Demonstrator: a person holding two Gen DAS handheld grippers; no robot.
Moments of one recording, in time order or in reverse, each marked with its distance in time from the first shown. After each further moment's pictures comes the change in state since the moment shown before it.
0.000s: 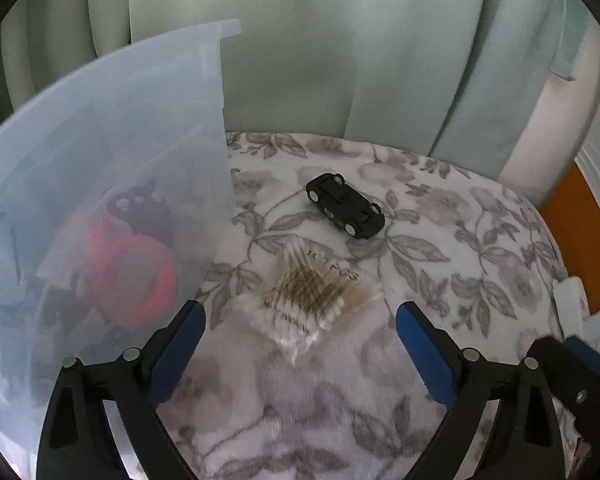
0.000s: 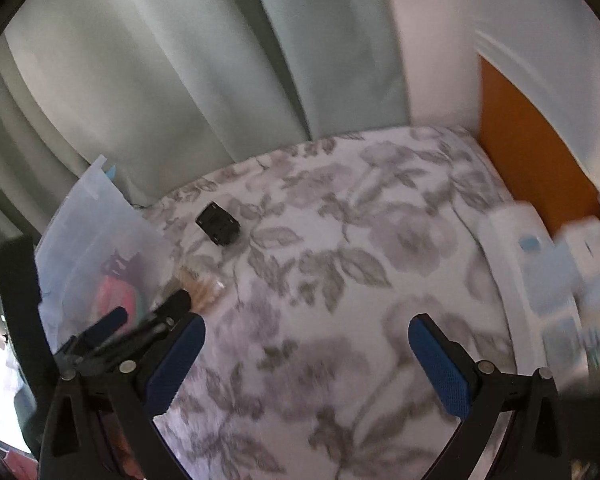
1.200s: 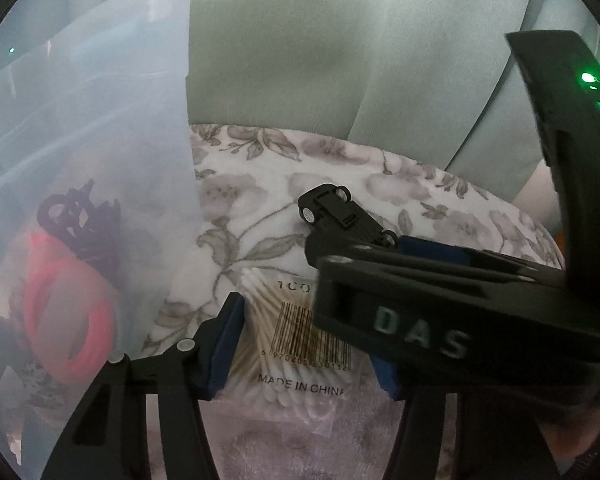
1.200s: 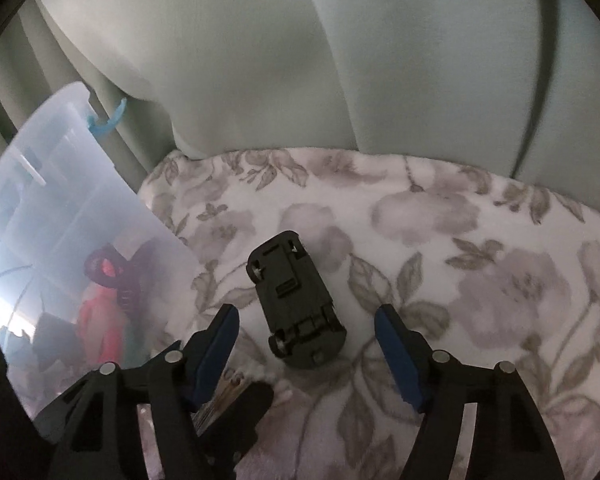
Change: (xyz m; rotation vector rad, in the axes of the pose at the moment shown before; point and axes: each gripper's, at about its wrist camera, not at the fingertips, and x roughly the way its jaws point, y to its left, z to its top) left arm 0.048 0.001 0.024 -0.064 -0.010 -0.074; right arm 0.160 0.080 0.070 -0.328 0.153 0.208
